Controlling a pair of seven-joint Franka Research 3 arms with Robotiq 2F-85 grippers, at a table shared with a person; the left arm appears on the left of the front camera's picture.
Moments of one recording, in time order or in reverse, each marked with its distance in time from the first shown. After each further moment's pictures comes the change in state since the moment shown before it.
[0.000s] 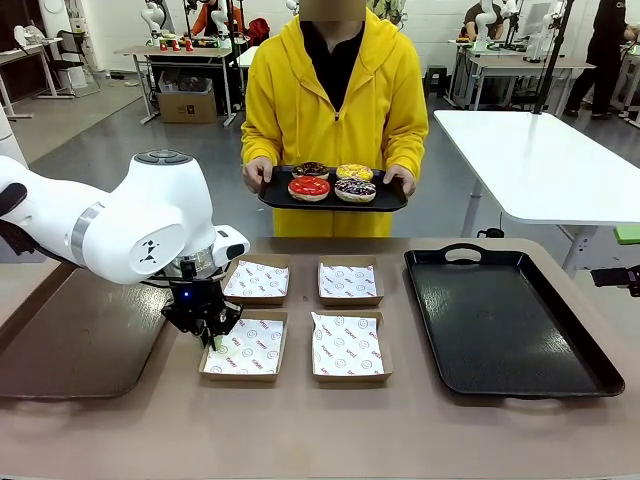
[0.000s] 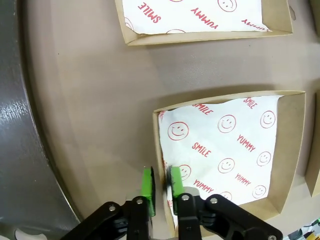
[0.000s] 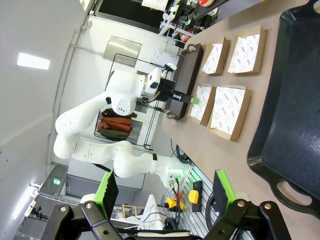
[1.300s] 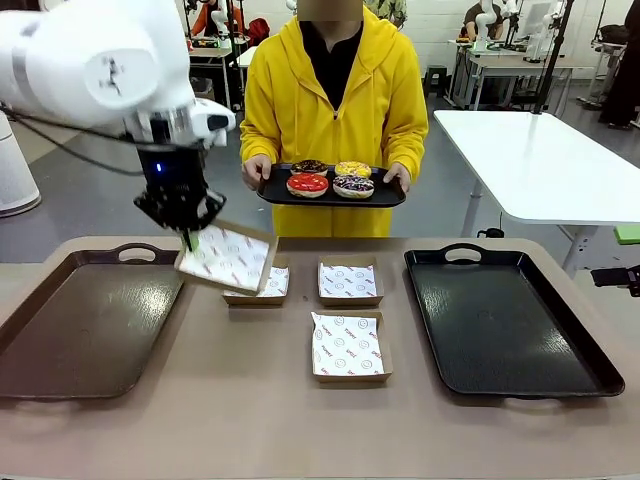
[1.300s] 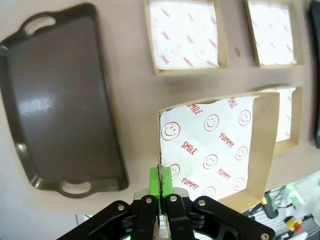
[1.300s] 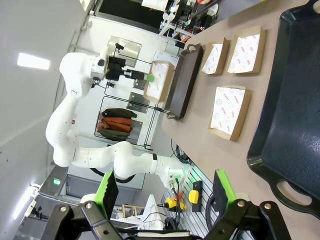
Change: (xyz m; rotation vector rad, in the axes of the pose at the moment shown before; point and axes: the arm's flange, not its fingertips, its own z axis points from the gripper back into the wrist) left arm 0.038 0.013 0.199 0.020 -0.029 0.021; right arm 0.000 0.000 0.000 0.000 0.000 0.000
